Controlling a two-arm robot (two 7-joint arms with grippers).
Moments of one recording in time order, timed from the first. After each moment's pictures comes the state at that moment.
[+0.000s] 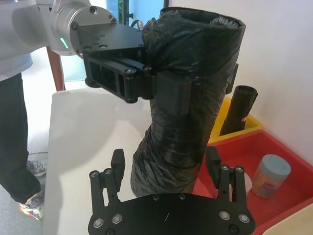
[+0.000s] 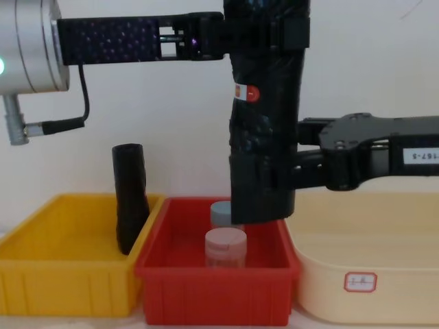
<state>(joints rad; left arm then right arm) -0.47 0.52 0.46 -1.71 -0.68 0.20 -0.89 0.26 0.59 -0.48 -1.84 0.48 0.24 0.66</state>
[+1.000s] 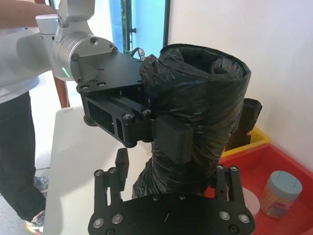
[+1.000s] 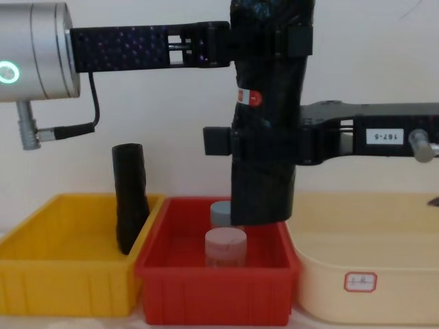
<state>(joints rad) -0.50 0.51 0.50 -1.67 -0.70 0.19 -0.88 0.33 0.54 -0.51 -1.77 0.53 0.23 0.65</state>
